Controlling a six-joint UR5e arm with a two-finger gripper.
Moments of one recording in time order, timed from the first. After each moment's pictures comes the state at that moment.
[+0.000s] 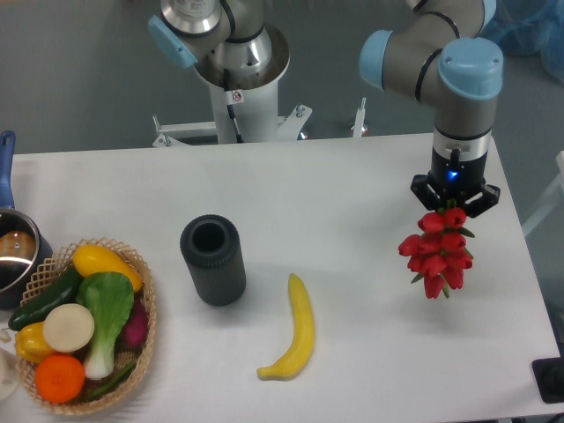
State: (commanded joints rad) arm 2.81 -1.88 -1.69 -0.87 1.51 1.18
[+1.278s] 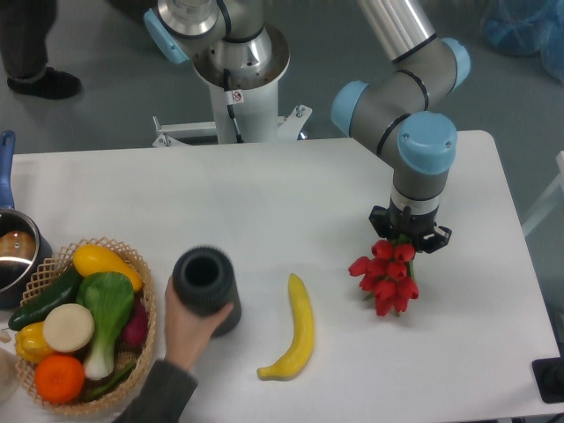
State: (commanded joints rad) arm 2.69 -1.99 -1.72 -0.84 1.59 1.13
